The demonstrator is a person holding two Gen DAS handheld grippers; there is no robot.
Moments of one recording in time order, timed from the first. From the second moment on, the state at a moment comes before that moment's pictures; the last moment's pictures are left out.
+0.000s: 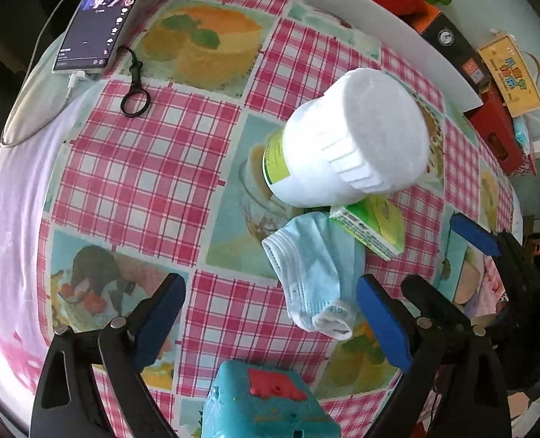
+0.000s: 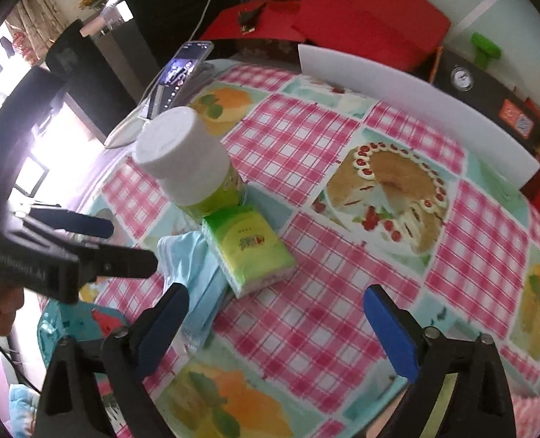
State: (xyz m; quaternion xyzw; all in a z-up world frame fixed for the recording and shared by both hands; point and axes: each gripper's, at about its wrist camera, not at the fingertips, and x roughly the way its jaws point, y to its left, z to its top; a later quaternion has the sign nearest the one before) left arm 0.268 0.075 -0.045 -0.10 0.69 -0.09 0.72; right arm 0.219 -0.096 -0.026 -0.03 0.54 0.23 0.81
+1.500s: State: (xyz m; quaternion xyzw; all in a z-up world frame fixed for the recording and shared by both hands) left arm 0.297 0.035 -0.090 -0.13 0.70 -0.09 0.70; right arm 0.241 -0.064 -0.077 -0.06 0.58 0.24 0.78
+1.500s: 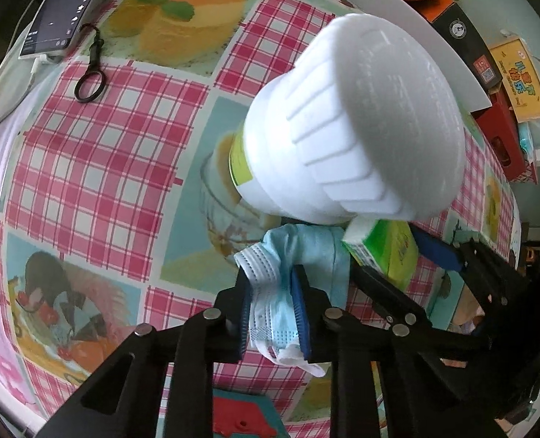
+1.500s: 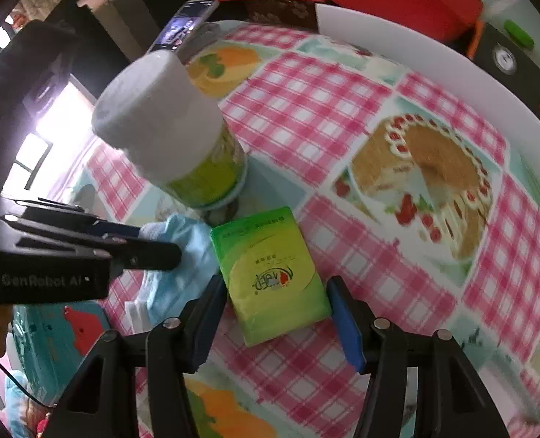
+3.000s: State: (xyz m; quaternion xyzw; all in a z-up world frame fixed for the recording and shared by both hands) left arm 0.143 0.048 -0.025 -0.26 0.56 -0.12 0.77; right arm 0.121 -0.141 -0.049 0.06 0.54 0.13 0.83
